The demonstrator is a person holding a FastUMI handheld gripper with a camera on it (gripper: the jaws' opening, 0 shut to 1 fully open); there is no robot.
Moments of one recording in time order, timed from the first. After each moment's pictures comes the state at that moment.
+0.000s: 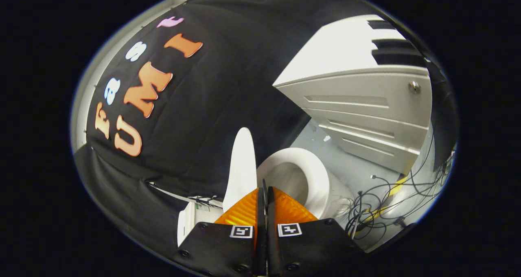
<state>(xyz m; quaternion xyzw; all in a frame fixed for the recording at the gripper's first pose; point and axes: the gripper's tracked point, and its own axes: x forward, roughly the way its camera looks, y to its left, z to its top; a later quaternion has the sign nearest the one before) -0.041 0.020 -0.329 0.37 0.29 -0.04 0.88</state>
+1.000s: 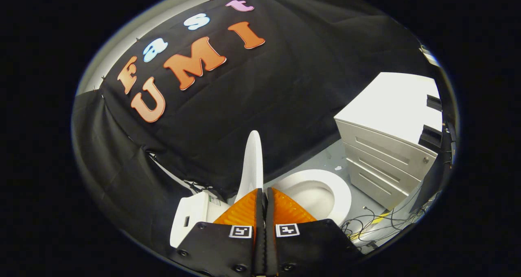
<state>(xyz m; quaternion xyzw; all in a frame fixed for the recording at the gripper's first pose) -0.016 0.141 -0.199 0.23 0.26 0.02 0.94</state>
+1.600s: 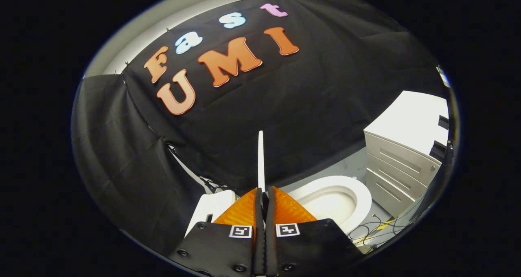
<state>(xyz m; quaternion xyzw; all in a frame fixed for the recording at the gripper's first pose) -0.037 0.257 -0.142 0.19 0.23 0.08 0.95</state>
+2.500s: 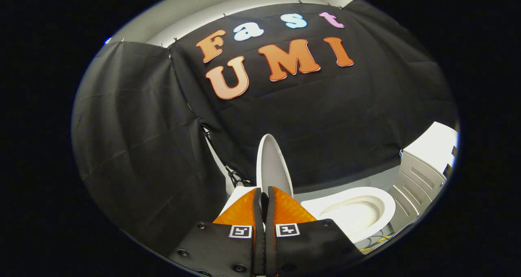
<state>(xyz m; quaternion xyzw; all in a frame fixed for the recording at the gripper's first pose) -0.083 0.444 -0.117 0.10 0.20 0.19 0.96</state>
